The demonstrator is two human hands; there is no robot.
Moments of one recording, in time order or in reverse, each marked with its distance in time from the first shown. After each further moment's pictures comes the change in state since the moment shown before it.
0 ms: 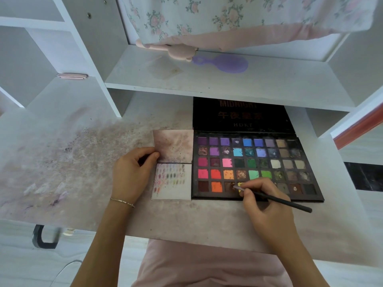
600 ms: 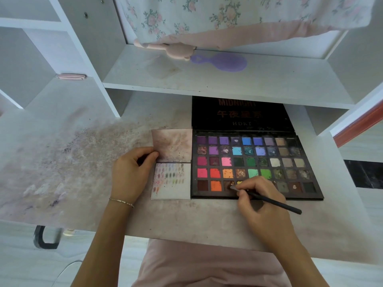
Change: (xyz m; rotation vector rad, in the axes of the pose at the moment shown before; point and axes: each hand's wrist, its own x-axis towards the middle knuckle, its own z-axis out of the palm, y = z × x) left_hand 0.000 0.001 -0.001 -0.003 -0.006 -0.014; right_hand 0.001 -0.001 0.002 -0.135 -0.034 -0.080
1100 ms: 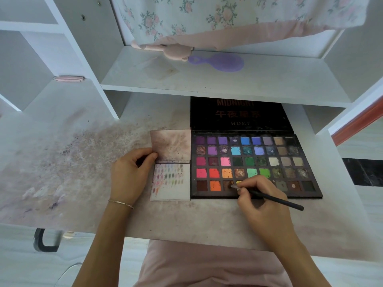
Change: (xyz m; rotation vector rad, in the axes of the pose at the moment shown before) left_hand 0.000 -0.001 0.000 0.002 -0.009 0.006; right_hand 0.000 0.000 0.000 0.047 0.035 0.020
